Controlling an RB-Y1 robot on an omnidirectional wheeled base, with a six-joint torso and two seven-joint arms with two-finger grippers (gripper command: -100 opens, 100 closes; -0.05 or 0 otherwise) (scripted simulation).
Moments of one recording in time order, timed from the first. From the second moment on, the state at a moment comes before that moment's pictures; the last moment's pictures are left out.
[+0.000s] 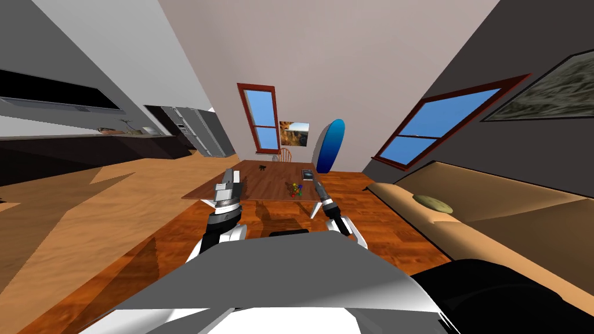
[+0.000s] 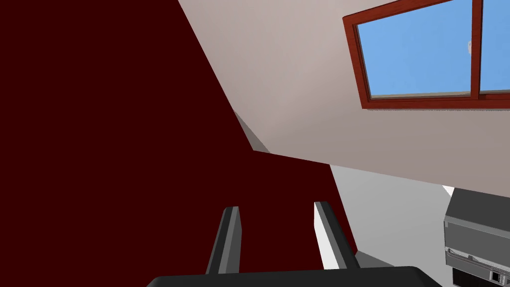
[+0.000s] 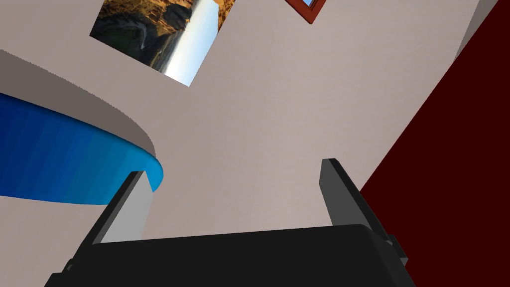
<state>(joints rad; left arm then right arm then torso) 0.53 -0.05 -0.04 -2.25 -0.12 -0.60 -0.05 0.44 -0.27 0.12 -2.03 0.24 -0.29 0.22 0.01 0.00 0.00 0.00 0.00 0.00</state>
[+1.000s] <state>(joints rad) 0.53 -0.05 -0.04 -2.25 -0.12 -0.60 -0.05 0.38 -0.48 0.17 -1.78 0.42 -0.21 0.38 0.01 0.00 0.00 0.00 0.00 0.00</state>
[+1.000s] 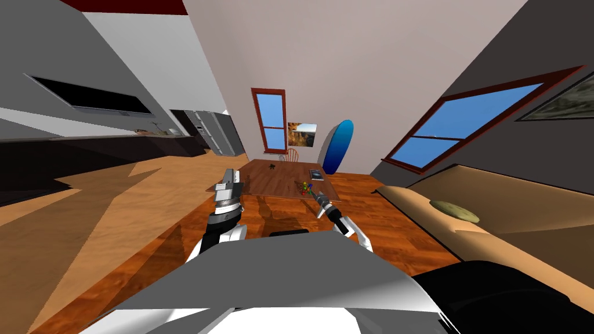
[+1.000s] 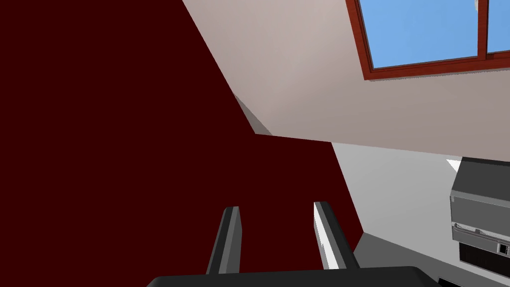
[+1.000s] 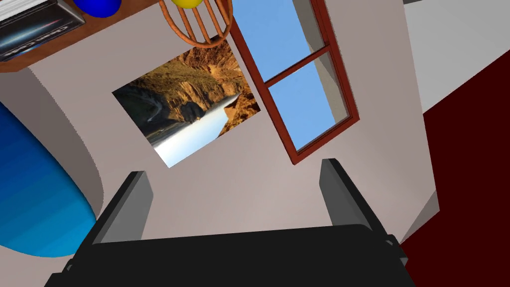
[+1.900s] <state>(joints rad) 0.53 -0.05 -0.04 -2.25 -0.12 -0.60 -0.05 0.32 -0.65 0.22 -1.52 0.60 -0.13 0.56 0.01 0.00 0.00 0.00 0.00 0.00</state>
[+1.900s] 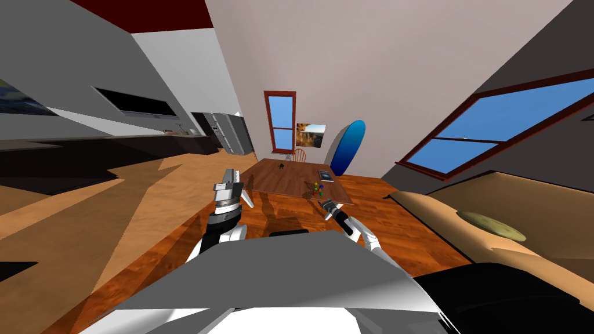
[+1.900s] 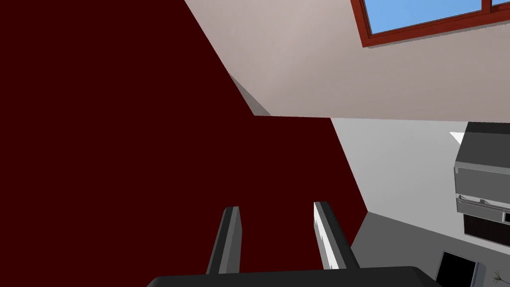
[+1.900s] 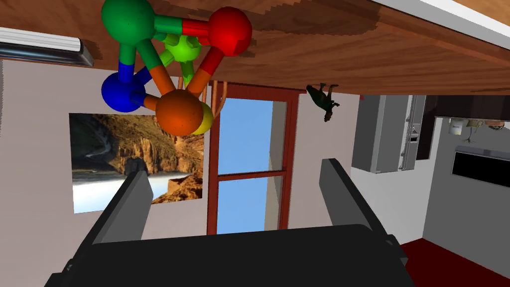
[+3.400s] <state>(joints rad) 0.53 -0.05 -0.04 -2.25 -0.12 -0.60 -0.05 0.23 -0.93 0.27 -1.20 0.87 0.02 0.82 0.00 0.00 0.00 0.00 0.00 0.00</state>
